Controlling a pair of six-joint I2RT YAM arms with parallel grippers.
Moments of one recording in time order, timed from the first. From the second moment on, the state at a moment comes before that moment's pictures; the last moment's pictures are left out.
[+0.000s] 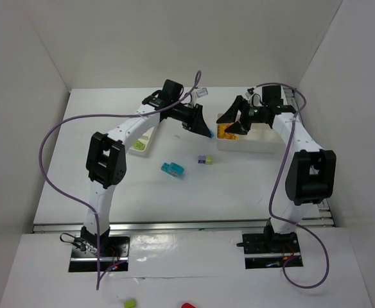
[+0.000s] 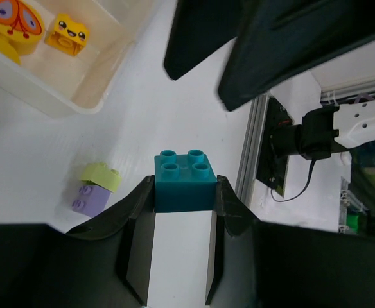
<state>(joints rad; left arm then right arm) -0.48 2.16 1.95 -0.55 0.98 -0.14 0.04 1.70 1.39 -0.52 -0.85 0.58</state>
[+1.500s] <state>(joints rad) -0.49 2.12 1.96 -0.64 0.86 0.00 0.19 1.84 1.52 -0.62 -0.79 0.63</state>
